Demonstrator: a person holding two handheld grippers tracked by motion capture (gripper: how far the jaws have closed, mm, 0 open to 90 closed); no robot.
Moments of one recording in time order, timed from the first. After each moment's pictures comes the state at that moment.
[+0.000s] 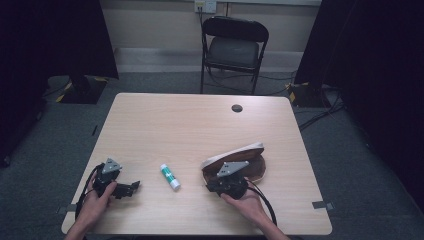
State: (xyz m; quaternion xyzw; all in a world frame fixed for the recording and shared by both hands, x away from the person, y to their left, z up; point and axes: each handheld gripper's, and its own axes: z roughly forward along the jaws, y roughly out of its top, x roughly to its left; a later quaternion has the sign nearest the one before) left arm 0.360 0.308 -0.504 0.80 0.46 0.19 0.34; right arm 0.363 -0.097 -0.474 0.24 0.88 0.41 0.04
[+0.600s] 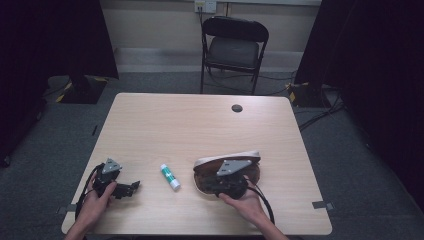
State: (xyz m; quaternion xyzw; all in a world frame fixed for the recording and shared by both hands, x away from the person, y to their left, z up) left arm 0.360 0.308 -0.504 0.80 0.46 0.19 0.34; right arm 0.354 -0.108 -0.449 0.24 0.86 0.45 0.06
